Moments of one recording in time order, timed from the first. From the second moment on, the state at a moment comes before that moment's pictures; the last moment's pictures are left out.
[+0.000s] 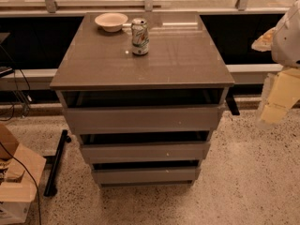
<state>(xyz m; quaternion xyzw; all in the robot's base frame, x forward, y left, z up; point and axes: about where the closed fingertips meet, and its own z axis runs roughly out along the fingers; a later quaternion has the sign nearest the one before) 0.438 -0.216 0.977 -0.60 0.78 -0.04 0.16</state>
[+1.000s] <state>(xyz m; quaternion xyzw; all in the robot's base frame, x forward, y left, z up) 0.449 -0.190 0.940 -0.58 0.78 -0.01 0.21</state>
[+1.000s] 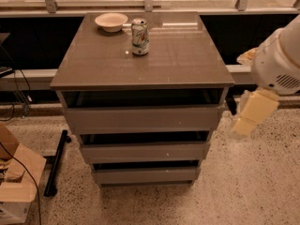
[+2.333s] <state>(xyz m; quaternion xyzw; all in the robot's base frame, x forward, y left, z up) 0.483 -0.162 0.918 -0.54 0.79 -0.01 0.30</state>
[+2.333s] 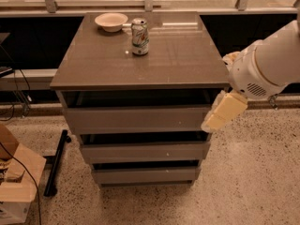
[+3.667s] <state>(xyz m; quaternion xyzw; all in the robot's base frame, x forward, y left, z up) 0.530 -0.129 0.787 -0.49 0.78 0.16 0.35</state>
